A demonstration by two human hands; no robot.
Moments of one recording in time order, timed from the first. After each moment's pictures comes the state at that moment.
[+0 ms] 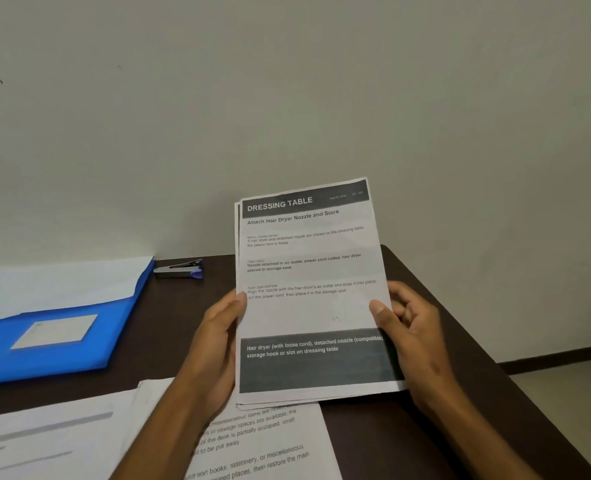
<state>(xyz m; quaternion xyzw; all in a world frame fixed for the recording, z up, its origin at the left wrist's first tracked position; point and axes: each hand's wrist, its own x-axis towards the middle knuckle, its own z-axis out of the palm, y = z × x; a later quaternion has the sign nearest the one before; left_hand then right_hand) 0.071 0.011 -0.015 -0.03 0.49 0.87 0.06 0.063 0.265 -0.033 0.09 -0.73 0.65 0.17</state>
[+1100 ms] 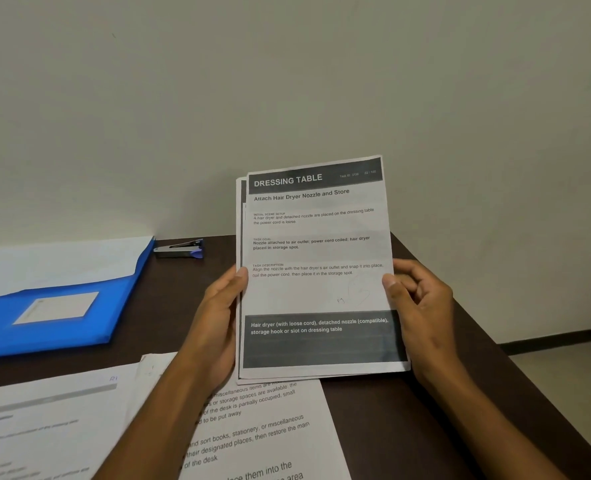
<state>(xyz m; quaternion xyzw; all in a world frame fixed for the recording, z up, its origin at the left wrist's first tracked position) 0.067 0.007 -0.023 0.00 0.51 0.86 0.05 0.059 0.267 -0.038 0.04 -0.74 0.62 0.25</state>
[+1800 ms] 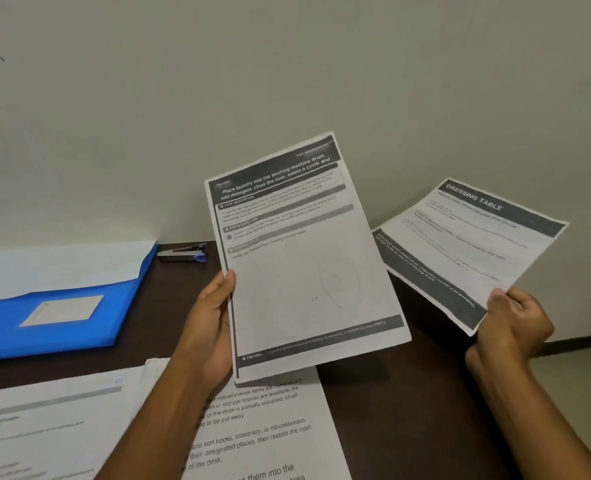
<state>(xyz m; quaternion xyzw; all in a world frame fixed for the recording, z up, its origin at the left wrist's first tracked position) 0.065 -0.002 -0.026 -0.04 0.39 0.92 0.06 0.028 0.353 -0.050 -0.35 -0.54 0.64 0.43</state>
